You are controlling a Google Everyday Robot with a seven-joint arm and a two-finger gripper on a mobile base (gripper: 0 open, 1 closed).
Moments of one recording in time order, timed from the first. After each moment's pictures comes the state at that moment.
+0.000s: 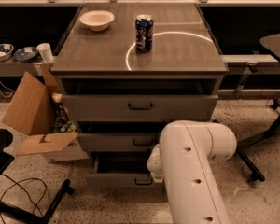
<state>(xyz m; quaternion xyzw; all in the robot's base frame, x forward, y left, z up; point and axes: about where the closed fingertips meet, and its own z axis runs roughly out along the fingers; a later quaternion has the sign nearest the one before) 0.606 -0.110 0.179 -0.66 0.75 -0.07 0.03</state>
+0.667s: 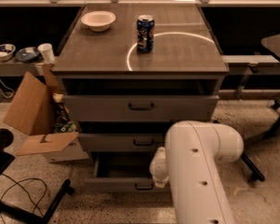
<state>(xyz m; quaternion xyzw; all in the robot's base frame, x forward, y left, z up) 0.575 -0.127 0.178 -0.63 0.77 -0.06 0.01</state>
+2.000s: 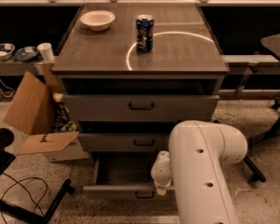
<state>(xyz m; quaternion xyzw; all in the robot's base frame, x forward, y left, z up) 0.545 -0.129 0.178 -0.61 0.79 -0.04 0.00</state>
